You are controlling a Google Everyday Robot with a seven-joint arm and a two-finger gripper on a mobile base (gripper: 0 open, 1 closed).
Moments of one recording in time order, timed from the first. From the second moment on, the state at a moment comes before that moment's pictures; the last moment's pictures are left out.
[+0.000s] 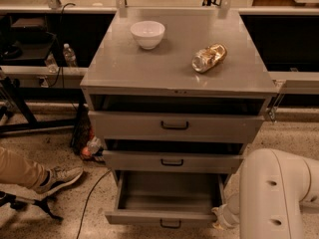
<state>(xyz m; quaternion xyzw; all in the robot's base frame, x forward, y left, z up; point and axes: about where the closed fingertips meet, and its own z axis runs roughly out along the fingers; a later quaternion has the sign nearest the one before) 0.456 -0.268 0.164 -0.70 0.71 0.04 0.12</state>
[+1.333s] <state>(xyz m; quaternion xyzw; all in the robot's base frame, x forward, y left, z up) 0.447 -0.260 0.159 -0.71 0.70 0.03 0.11</state>
